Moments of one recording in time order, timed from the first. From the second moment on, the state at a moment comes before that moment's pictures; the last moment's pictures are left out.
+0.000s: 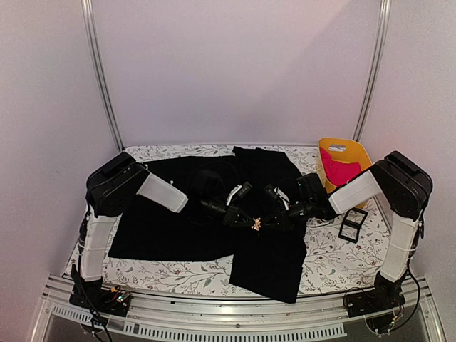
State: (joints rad) left arm -0.74 2.27 1.24 0.41 0.92 -0.27; right arm 0.56 1.92 0.83 0.31 -0.79 0.02
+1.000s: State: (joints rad) left arm -0.74 2.16 1.21 0.33 0.71 -0.14; right arm 0.53 1.94 0.83 0.30 -0.85 0.08
